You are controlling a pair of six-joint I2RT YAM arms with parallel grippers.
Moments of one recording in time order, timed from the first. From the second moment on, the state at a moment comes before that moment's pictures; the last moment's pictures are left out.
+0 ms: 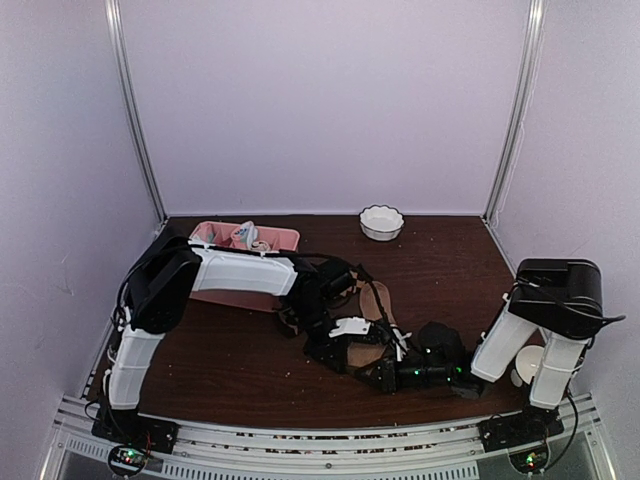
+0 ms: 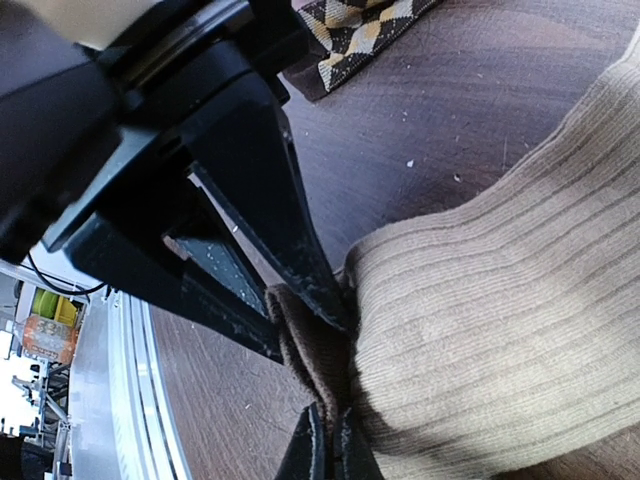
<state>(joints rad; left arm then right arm) -0.97 2.26 1.68 -0.81 0.61 0.75 0.97 1.83 0.30 1.07 -0.31 0.74</state>
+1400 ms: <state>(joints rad) -0.97 2.35 1.84 -1.01 0.60 0.63 1.19 1.26 0.02 0.72 0.44 0.61</state>
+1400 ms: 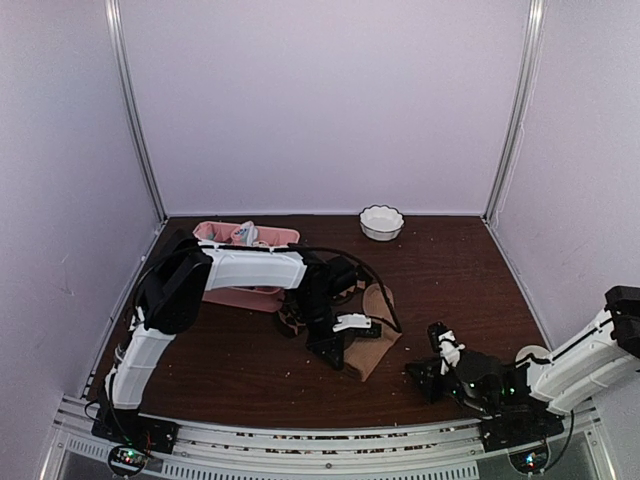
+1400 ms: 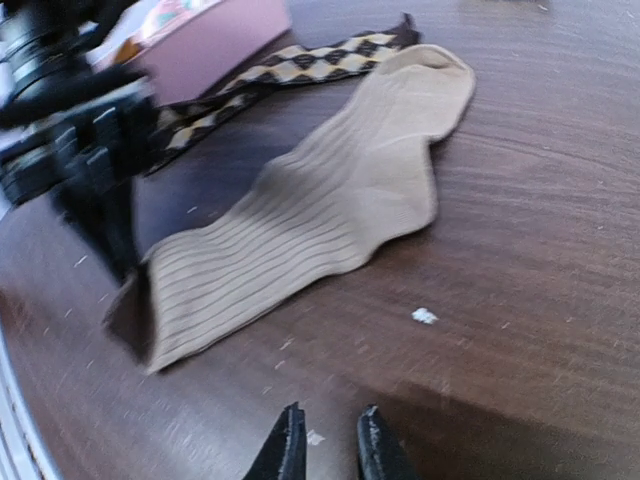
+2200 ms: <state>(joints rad) -1.03 2.29 1.78 -0.99 0.46 0.65 0.77 1.72 0.61 0.38 -0.16 0.52</state>
